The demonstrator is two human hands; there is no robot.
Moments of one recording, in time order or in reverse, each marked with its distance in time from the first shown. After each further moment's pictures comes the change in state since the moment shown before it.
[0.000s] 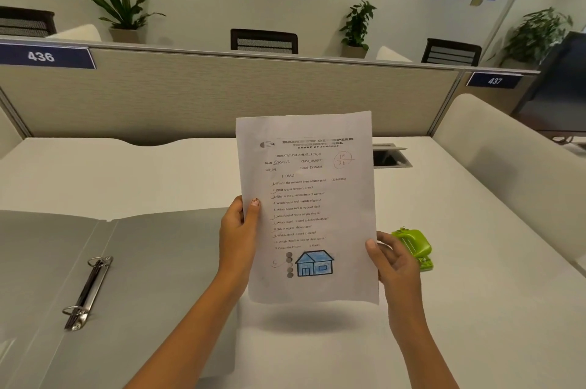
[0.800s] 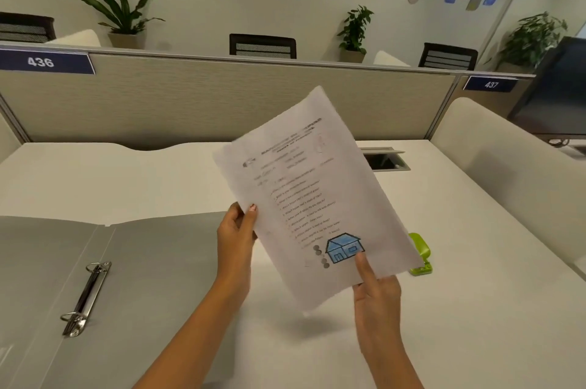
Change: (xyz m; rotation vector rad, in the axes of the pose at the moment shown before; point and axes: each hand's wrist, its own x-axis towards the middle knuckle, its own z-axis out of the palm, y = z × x) left_hand -0.001 0.000 0.000 -0.278 -0.025 -0.038; right_hand -0.023 0.012 0.033 0.472 0.089 0.128
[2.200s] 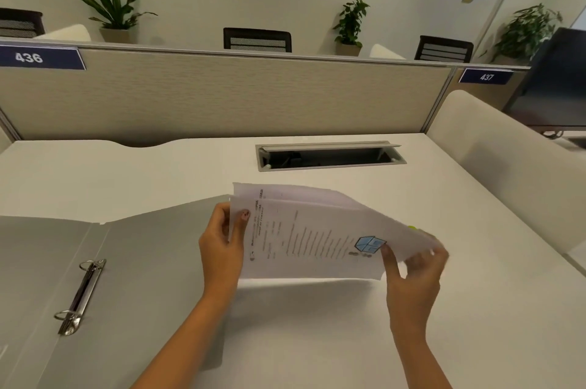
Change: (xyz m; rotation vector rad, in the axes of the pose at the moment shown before) left_hand 0.001 -0.022 -0.027 0.484 0.078 0.370; right_hand 0.029 -0.015 -0.044 -0.577 0.194 -0.593
